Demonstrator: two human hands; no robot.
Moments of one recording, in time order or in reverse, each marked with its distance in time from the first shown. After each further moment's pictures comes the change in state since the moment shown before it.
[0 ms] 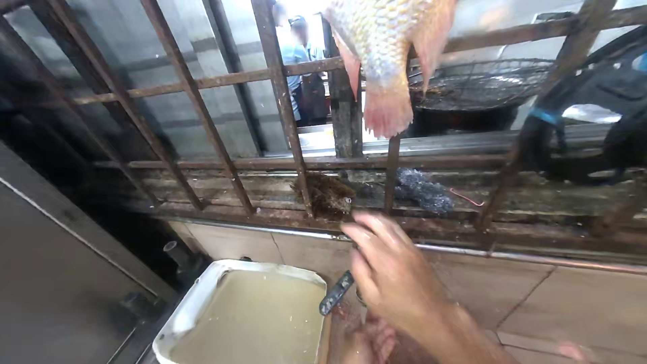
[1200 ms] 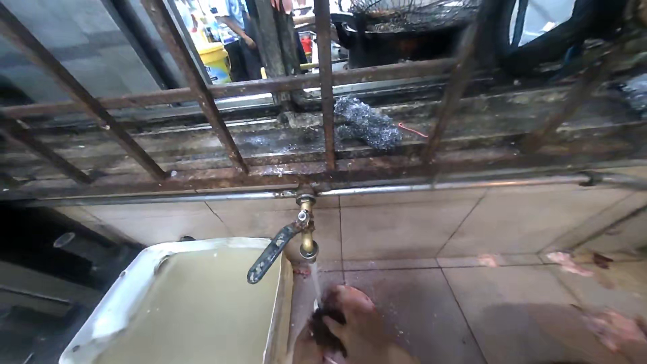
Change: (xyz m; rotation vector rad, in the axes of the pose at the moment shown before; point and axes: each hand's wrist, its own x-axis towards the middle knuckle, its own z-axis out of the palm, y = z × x) left_hand 0.049 -0.111 -0.139 0.517 0.105 -0.102; right_hand -0.253 0.050 0.115 0.060 -0.990 0.475
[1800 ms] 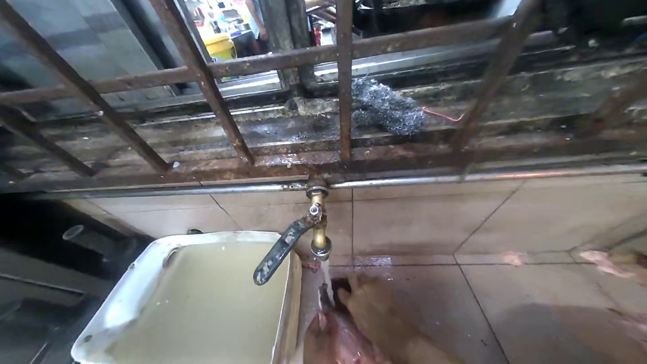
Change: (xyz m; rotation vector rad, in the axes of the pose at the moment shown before) left_hand 0.015 -0.007 -0.004 0.246 0.108 0.152; right_hand 0.040 -0.004 -0.025 -0.174 -0.190 -0.091
